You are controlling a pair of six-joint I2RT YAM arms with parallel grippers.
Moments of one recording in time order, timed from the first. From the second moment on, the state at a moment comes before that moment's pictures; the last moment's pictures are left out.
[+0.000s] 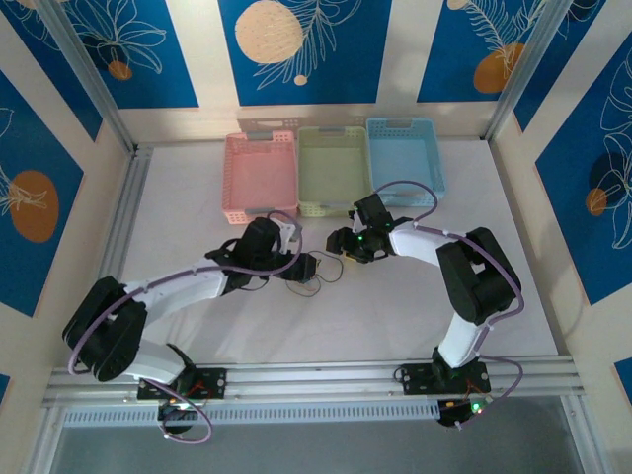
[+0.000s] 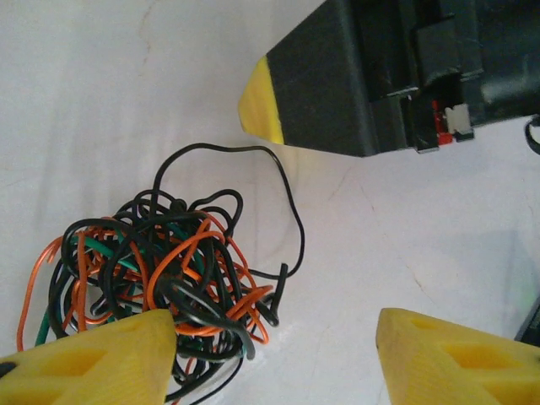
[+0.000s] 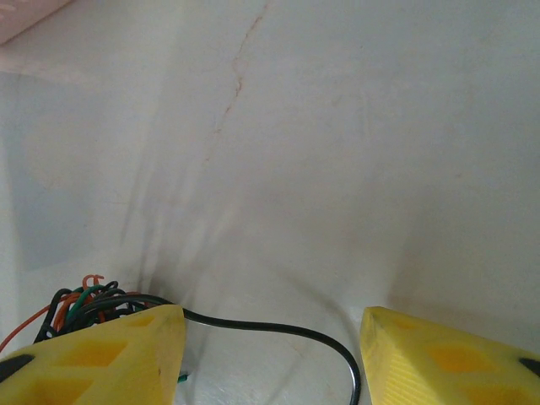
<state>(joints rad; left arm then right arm) -0.72 1.42 0.78 -0.11 0.28 -0.49 0.47 1.74 0.96 -0.25 -0.37 0.67</state>
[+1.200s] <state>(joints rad) -0.71 1.33 0.75 -0.15 0.27 -0.38 0.51 1.38 0.64 0.04 -0.47 0.62</state>
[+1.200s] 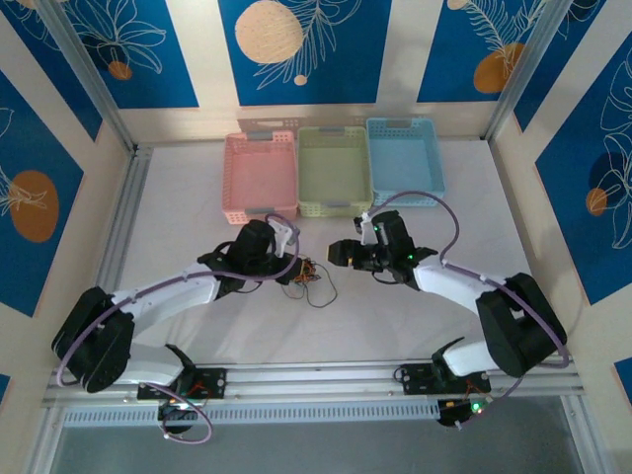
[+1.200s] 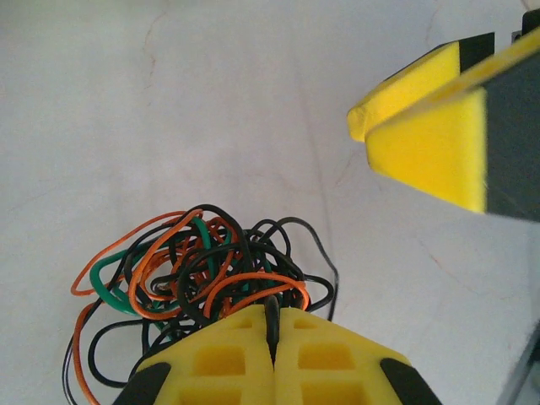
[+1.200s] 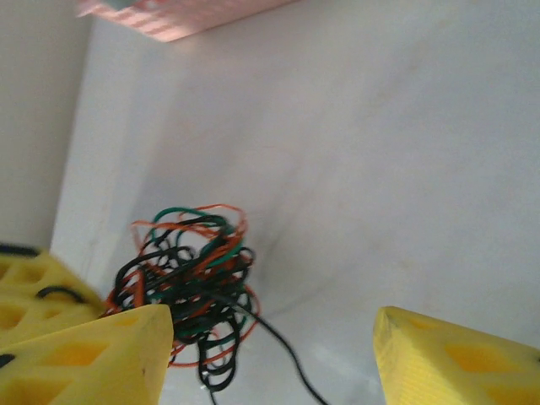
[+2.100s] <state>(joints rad) -0.71 1.09 0.75 -0.28 0.36 -0.39 0.59 1.28 0.66 -0.12 -0.58 0.37</state>
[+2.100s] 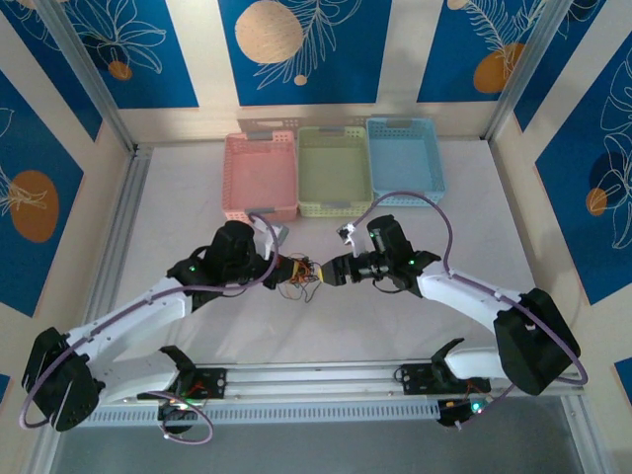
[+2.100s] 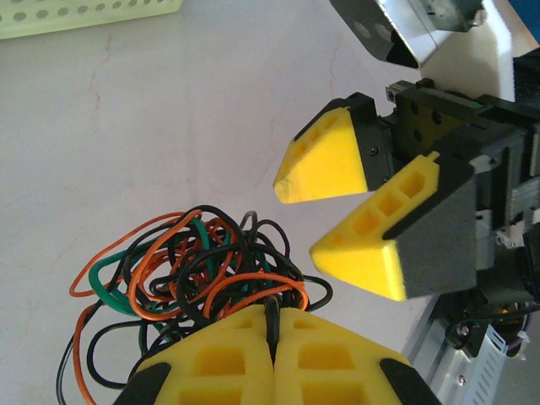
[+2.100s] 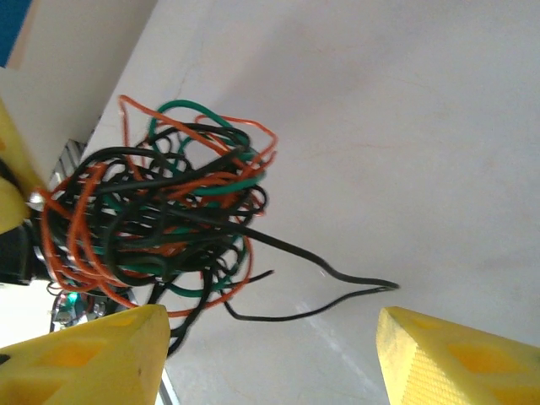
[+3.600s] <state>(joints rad) -0.71 0.97 0.83 -0.36 0.48 -0.44 0.65 1.26 0.72 -0.07 -0.58 0.15</state>
